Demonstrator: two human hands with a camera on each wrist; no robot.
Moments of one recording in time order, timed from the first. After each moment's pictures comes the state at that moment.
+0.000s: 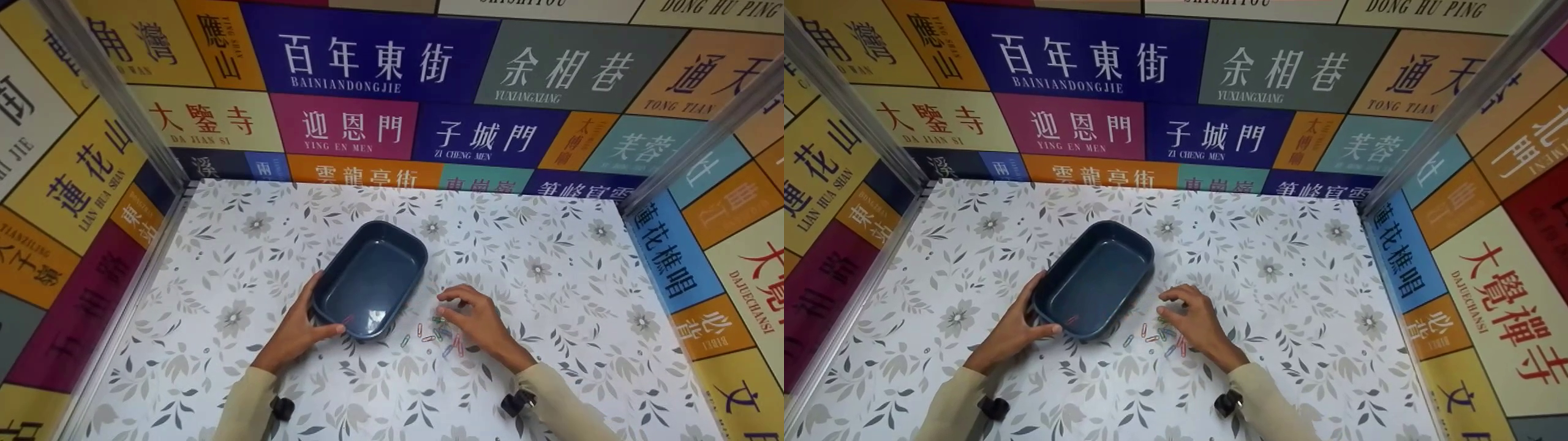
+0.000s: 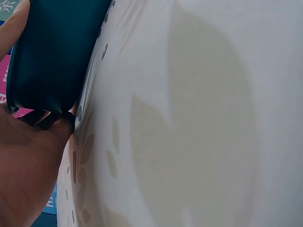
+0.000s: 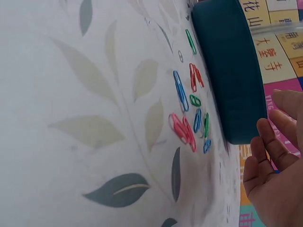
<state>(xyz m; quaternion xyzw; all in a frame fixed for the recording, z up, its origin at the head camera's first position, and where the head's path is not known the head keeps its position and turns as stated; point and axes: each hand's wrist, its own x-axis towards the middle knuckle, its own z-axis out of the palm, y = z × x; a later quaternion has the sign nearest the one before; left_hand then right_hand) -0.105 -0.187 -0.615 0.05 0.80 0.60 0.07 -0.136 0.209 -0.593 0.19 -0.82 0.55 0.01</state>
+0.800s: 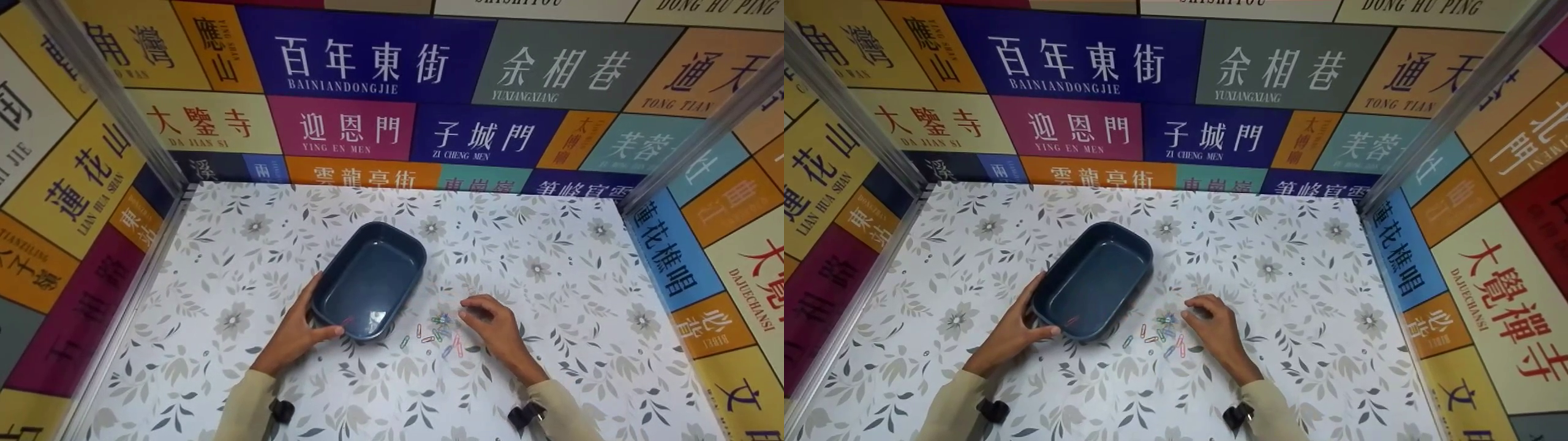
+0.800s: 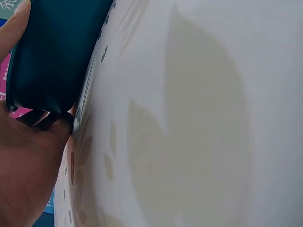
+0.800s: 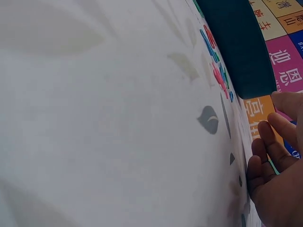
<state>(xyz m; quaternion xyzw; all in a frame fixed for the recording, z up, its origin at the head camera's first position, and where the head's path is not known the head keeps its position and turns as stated) -0.105 -0.188 -0.617 0.05 0.79 0.61 0.07 -0.123 0.243 -0.624 0.11 -0.80 0.59 0.06</state>
